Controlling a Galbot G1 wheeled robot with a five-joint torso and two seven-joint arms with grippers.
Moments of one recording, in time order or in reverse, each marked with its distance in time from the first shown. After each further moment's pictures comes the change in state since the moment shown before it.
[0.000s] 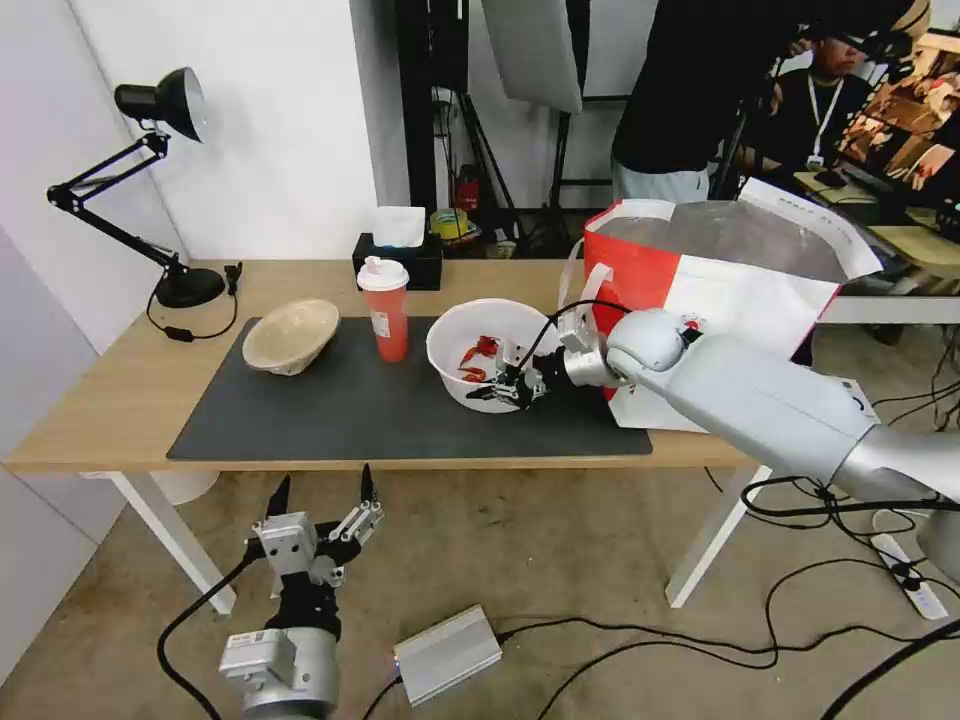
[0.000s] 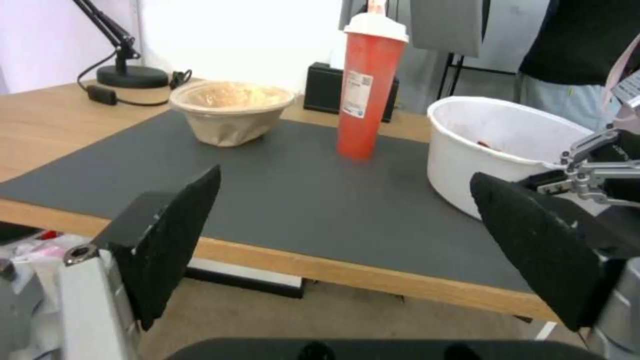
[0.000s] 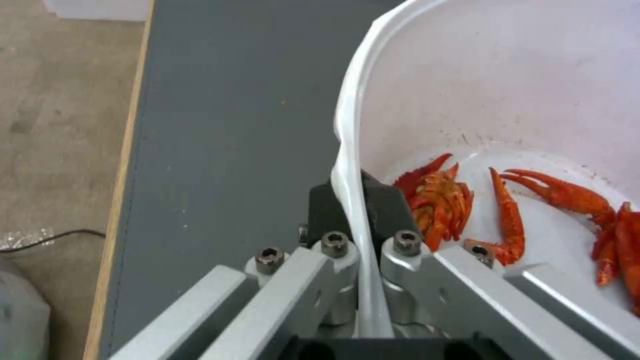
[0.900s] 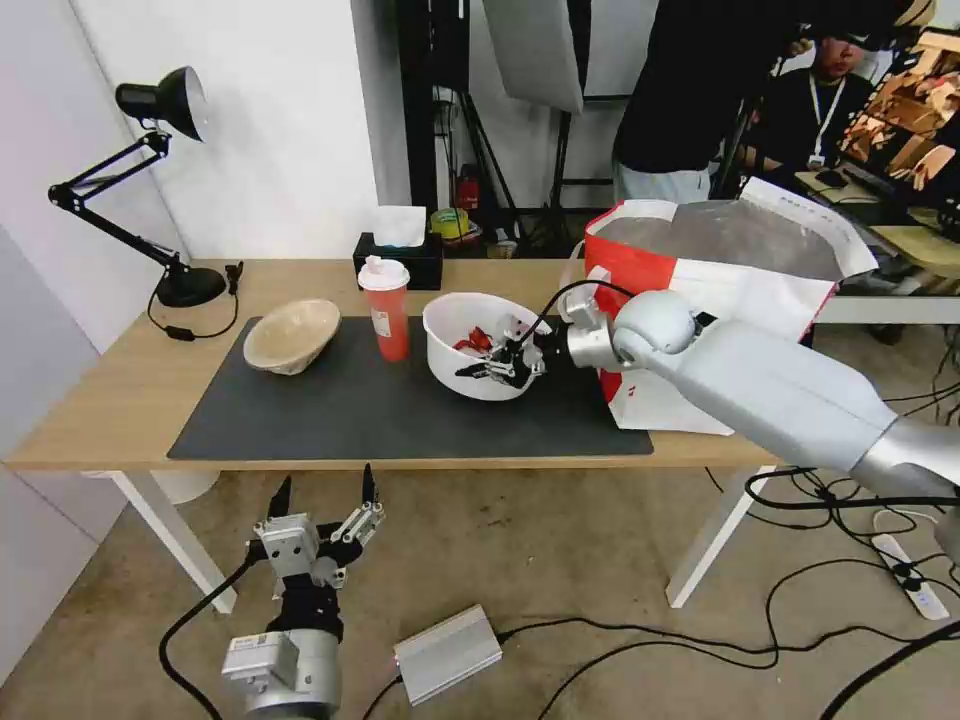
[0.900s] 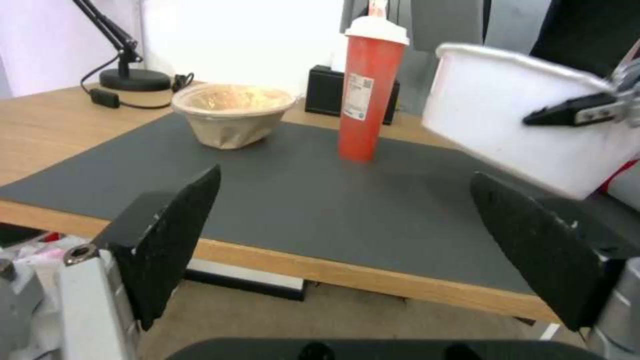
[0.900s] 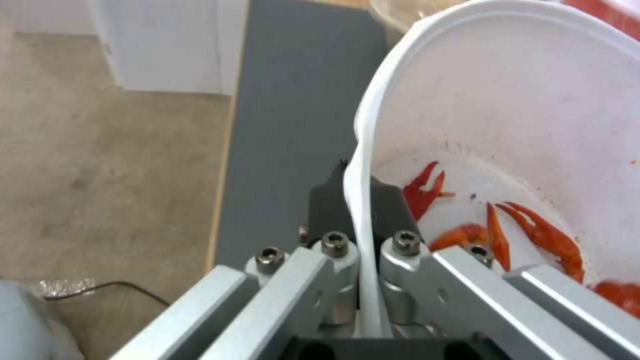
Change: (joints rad) left arm 0.004 -0.002 0.002 0.000 0.009 -0.012 -0.002; right arm 0.031 -0.044 0.078 0.081 0.106 0.025 -0.110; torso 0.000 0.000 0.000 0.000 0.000
